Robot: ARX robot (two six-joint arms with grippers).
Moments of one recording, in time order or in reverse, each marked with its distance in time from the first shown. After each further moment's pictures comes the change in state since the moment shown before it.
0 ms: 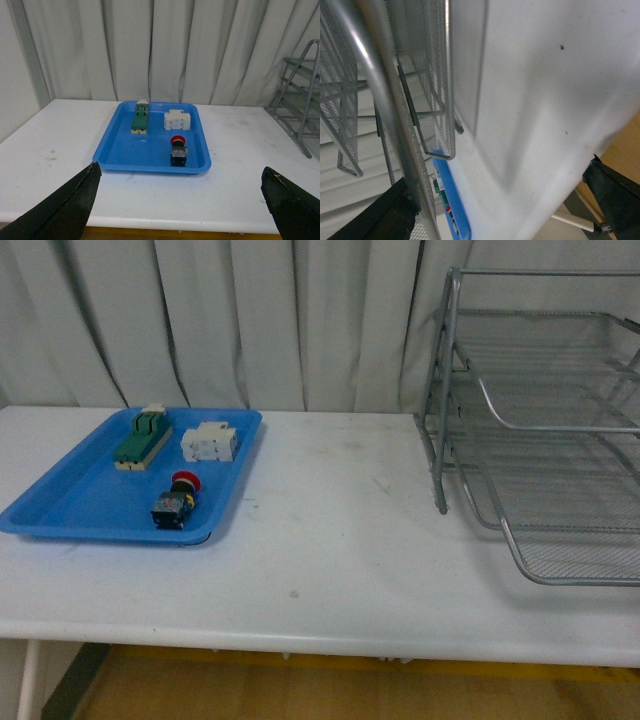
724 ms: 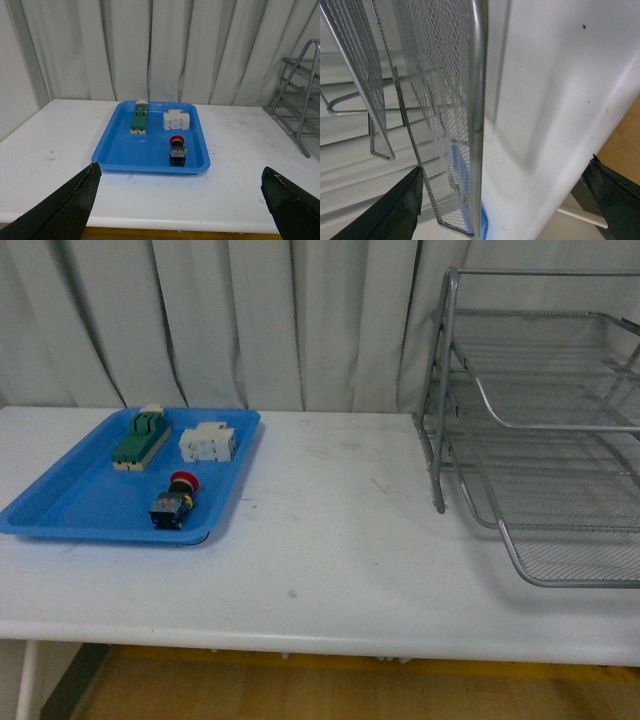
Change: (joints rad) left arm 0.000 0.000 0.000 0.000 0.000 0.000; right arm -0.001 -0.158 -0.080 -0.014 0.001 0.050
